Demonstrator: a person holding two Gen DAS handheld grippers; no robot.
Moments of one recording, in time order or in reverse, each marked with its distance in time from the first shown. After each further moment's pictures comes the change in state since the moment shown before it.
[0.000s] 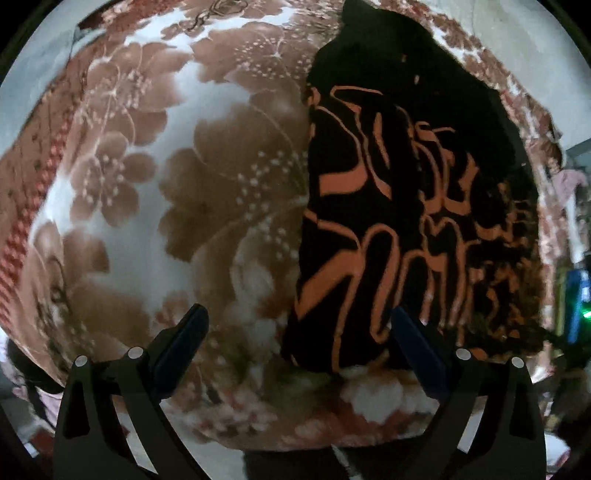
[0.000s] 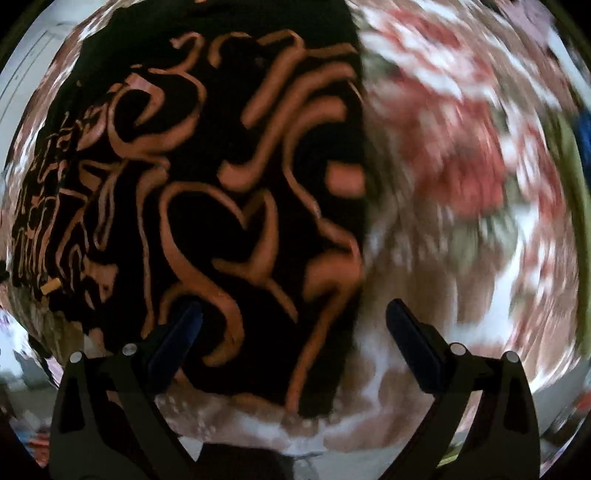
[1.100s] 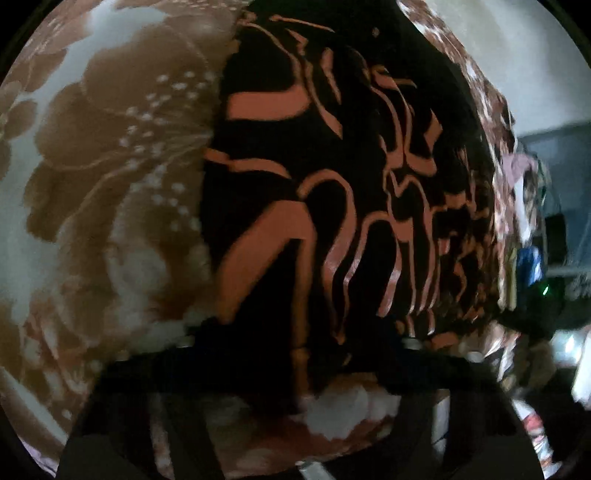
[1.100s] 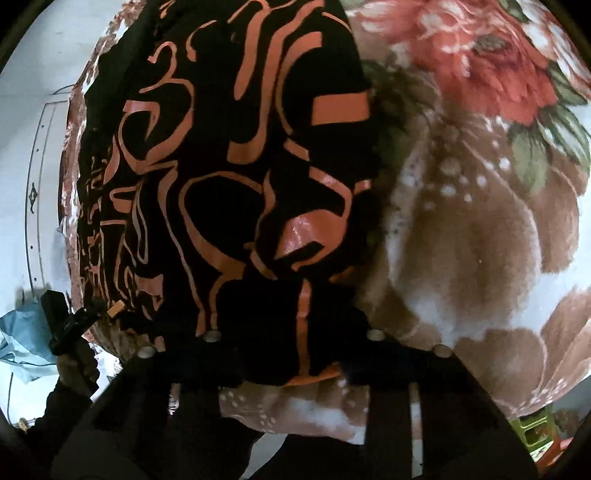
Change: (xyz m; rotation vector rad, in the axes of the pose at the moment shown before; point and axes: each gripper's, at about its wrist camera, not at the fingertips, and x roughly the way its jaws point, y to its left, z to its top) left arm 0.062 -0.018 -0.001 -0.001 0.117 -0.282; right arm 0.018 -0.023 0.000 0.207 0.112 0.358
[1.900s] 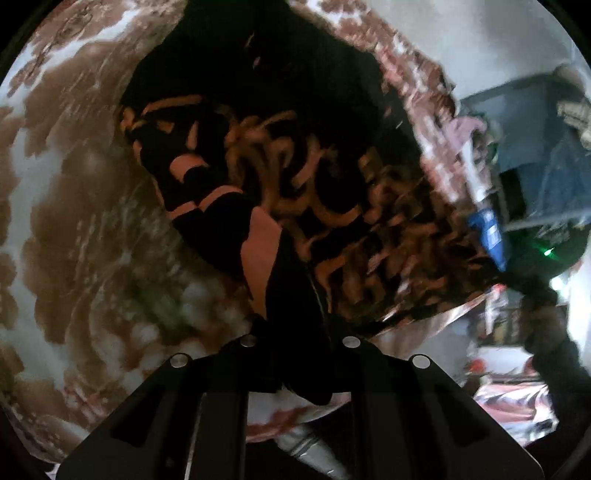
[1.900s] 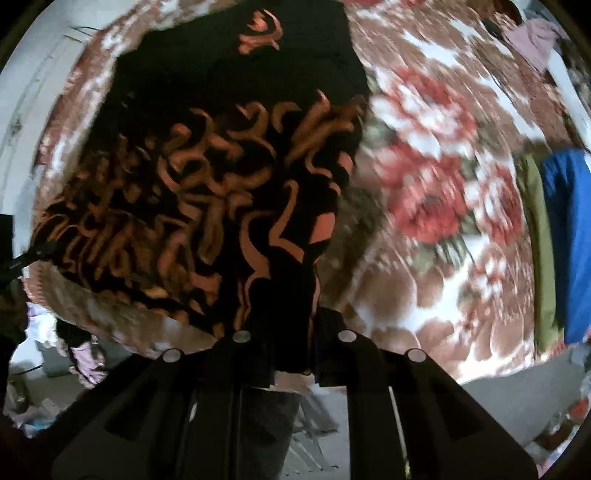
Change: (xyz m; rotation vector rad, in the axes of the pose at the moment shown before) left arm -0.056 -0.088 0.054 0.234 0.047 -0.132; right arm -0.123 0.116 0.002 -0.284 -0.106 -0.306
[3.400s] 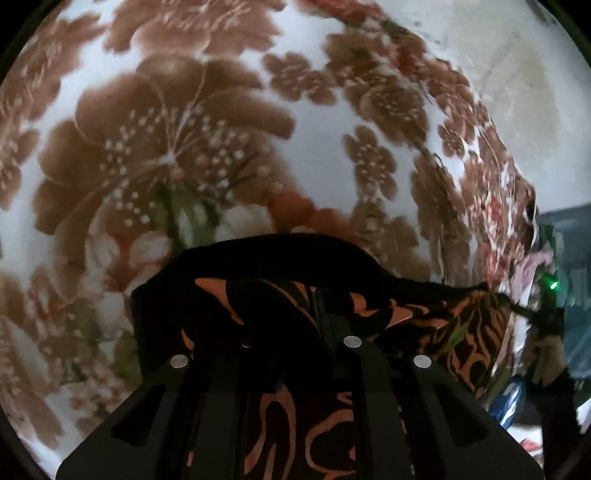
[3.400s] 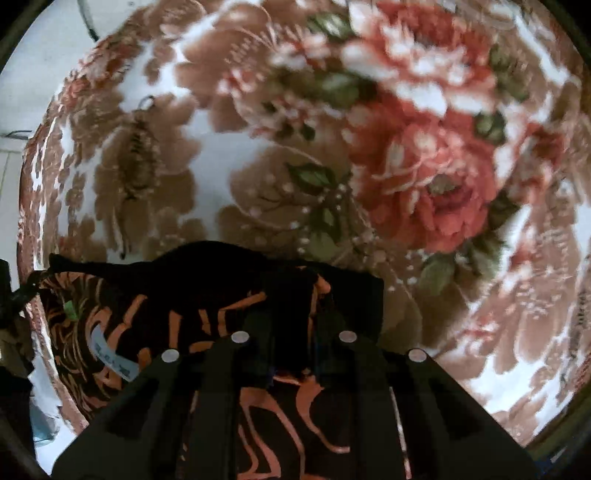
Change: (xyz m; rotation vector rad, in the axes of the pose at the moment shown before) left arm 0.094 0.126 0.498 -0.206 -0.067 0.154; right arm 0.152 -0.083 0.543 0.103 0.044 0.069
